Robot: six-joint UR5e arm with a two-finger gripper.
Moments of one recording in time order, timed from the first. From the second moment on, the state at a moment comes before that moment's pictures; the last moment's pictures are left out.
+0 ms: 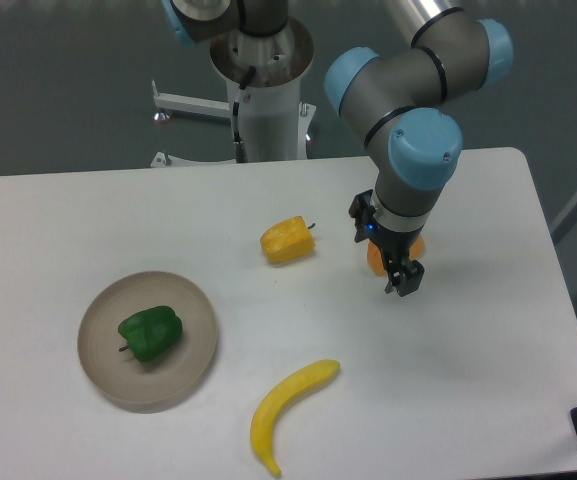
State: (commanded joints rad) arm 2.32 -2.02 -1.32 -1.40 1.54 1.60
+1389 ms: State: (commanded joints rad) arm 1.90 -2.10 -1.36 -1.15 1.48 0.95
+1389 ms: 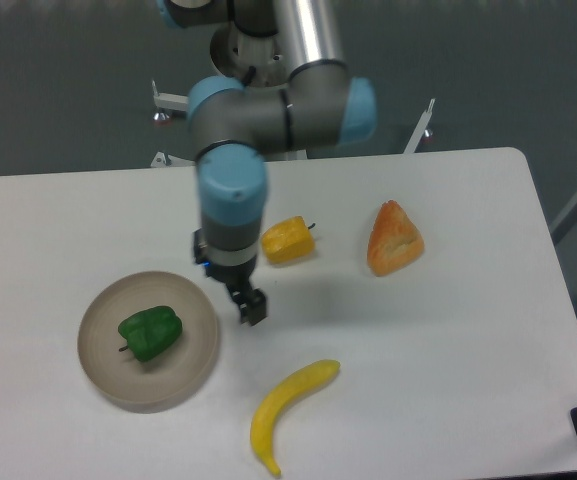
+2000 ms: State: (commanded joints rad) arm 1.83 -2.16 -1.36 -1.12 1.47 0.86
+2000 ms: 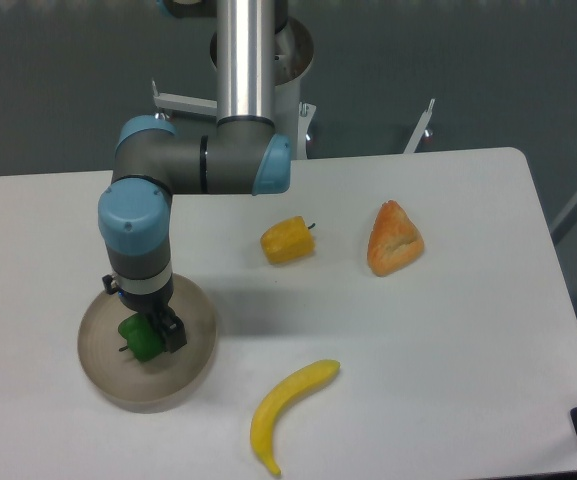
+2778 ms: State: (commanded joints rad) arm 1.83 -2.17 -1.37 -1.08 1.47 0.88
